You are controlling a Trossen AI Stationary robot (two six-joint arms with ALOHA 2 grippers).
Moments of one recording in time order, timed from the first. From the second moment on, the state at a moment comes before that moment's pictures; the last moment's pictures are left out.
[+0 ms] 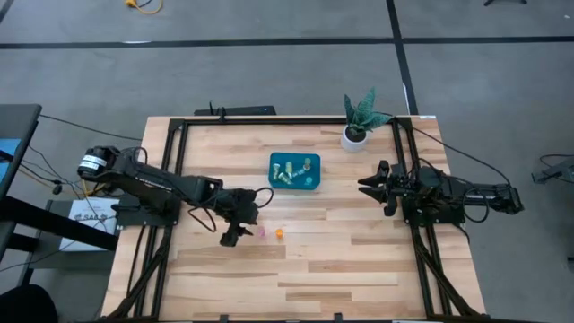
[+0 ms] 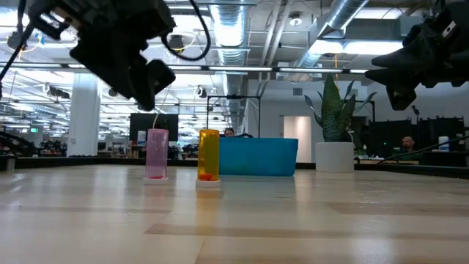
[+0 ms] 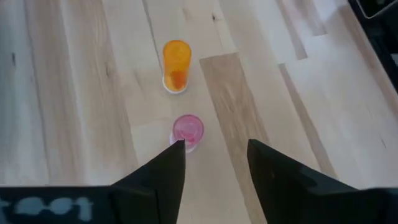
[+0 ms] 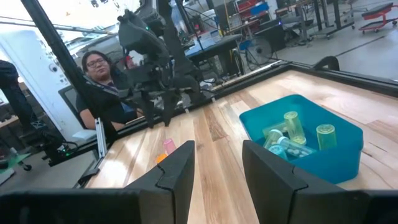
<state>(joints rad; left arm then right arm) -0.17 1.38 0.81 -0.35 0.19 0.02 -0.05 0.01 0.03 -0.05 0.00 0.34</state>
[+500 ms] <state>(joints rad) -0.17 1.38 0.67 -0.09 0.13 -0.03 -0.05 0.01 0.03 -0.05 0.00 0.34</state>
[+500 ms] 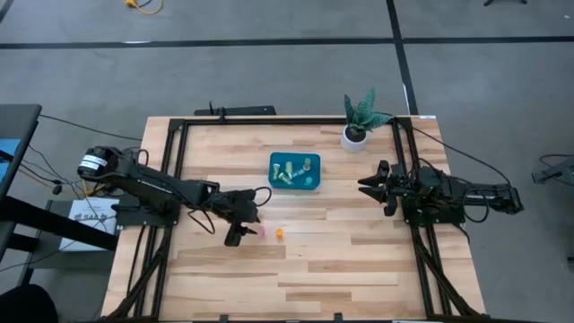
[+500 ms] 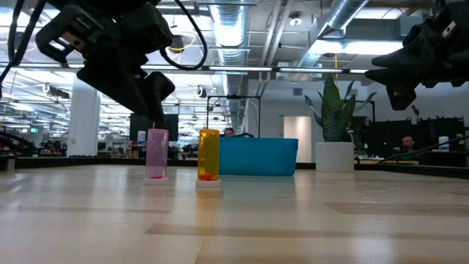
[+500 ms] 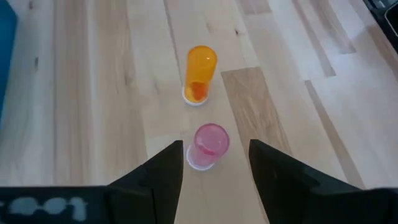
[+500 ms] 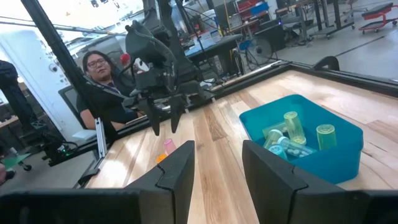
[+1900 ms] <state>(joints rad) 0.03 1.48 1.00 -0.15 -0.01 0.02 -0.05 0.01 0.03 -0.05 0.00 0.34</state>
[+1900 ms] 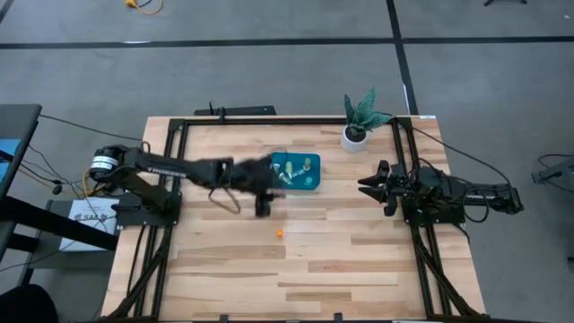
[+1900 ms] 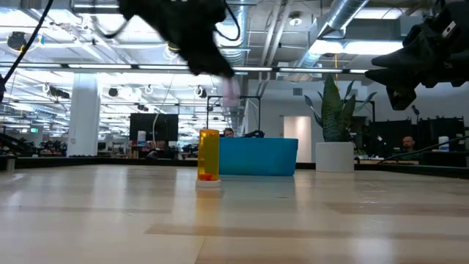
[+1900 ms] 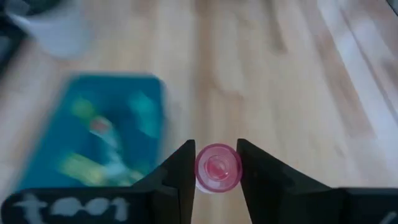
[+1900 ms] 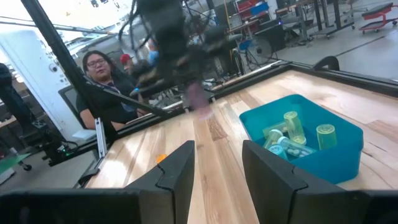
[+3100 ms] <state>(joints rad) 0.32 1.69 1.07 -0.04 0.03 -0.03 -0.05 0.01 0.03 -0.05 0.00 0.34</state>
